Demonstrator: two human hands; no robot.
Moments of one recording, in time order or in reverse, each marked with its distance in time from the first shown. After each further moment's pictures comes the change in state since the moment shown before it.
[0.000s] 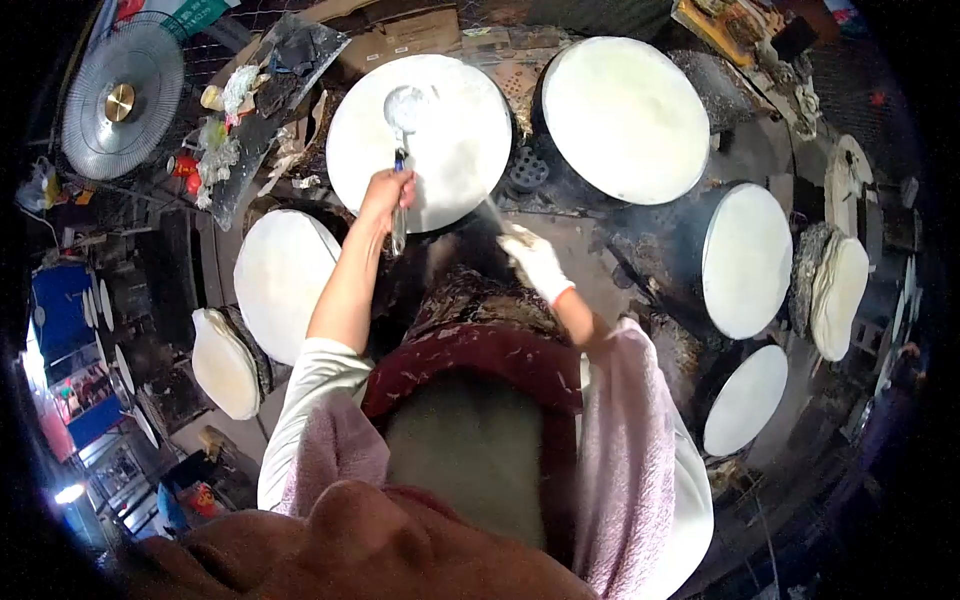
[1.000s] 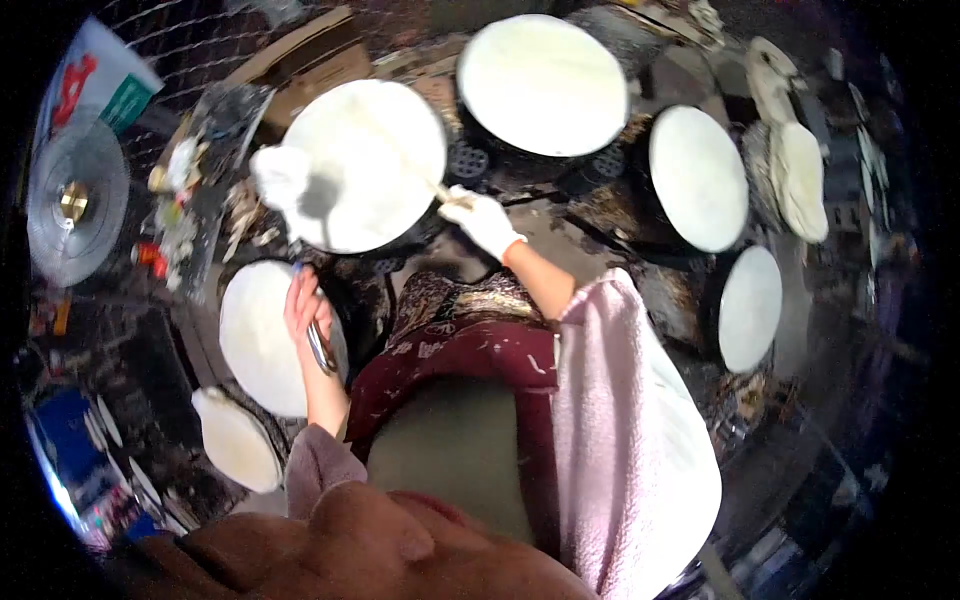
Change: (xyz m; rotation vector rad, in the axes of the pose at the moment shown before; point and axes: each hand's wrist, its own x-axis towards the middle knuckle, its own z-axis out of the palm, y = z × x) left_hand -0.124 -0.053 -0.122 -1.085 -0.436 0.006; right_hand 0.005 -0.019 0.034 -0.270 0.071 -0.410
